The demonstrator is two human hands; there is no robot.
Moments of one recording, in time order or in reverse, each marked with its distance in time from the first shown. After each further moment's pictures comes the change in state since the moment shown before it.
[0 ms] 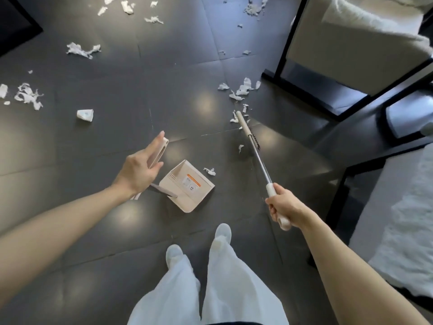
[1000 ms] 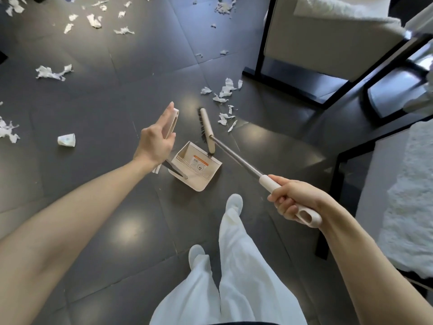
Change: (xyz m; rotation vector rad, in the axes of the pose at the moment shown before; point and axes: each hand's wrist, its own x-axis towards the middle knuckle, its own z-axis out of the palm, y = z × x) left_hand 0.136 0.055 0.024 -0.013 0.046 0.110; right_hand -0.050 -0.076 -0.030 0.475 -0.226 0.140
